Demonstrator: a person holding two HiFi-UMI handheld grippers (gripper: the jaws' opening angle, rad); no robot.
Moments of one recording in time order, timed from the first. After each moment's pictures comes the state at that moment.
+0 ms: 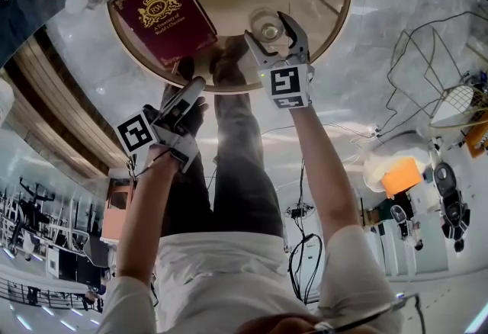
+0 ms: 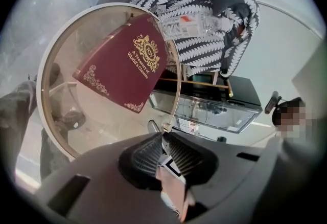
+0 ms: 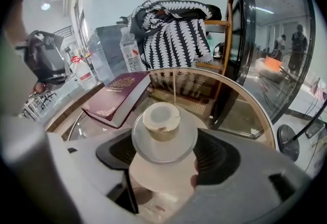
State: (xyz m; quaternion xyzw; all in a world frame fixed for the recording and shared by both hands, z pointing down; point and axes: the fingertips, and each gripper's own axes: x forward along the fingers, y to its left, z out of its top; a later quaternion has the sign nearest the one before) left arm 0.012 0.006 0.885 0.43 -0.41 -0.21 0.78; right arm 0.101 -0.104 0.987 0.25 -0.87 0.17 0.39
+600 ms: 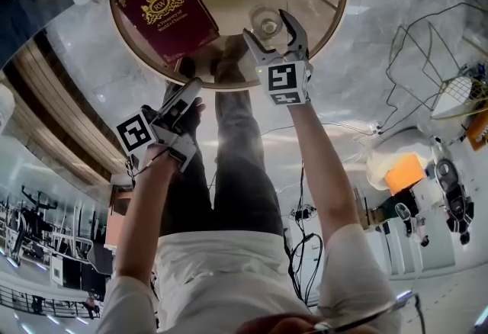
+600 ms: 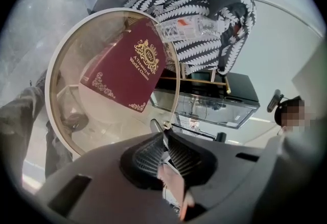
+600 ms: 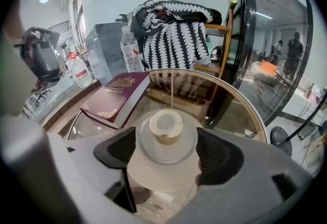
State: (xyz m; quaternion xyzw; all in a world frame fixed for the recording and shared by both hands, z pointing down) left arm 0.002 0.023 0.879 0.44 -0.40 -0.19 0.78; right arm 0.101 -0.099 0.980 0.27 -0.86 0.15 0.40
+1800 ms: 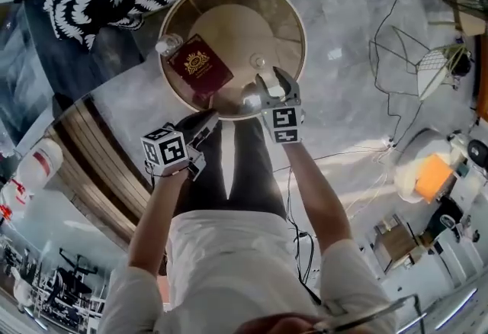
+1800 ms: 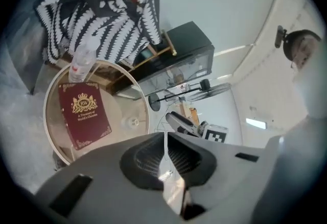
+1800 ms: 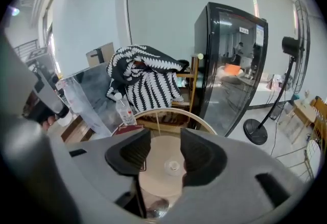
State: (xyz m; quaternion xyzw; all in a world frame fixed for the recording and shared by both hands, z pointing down) left arm -0.029 -0.004 0.696 0.71 -0.33 0.03 0.62; right arm 0.094 -0.099 0.742 0.44 -0.82 0.20 0.32
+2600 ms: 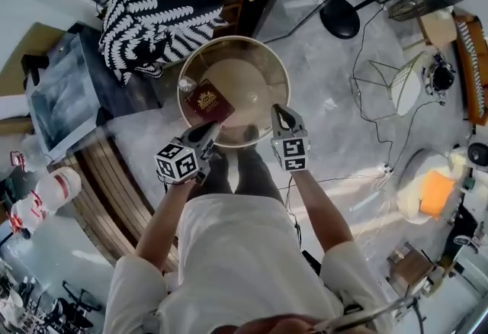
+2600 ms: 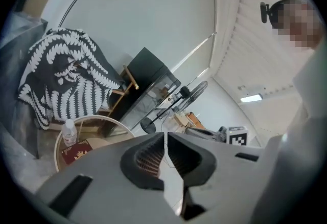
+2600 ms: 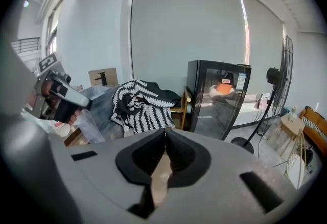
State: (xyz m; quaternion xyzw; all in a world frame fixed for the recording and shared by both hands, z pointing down) left arm -0.039 -0.025 0.503 0.82 -0.37 0.03 0.44; right arm 0.126 -0.071 0.523 0.48 -0.83 0.14 0.27
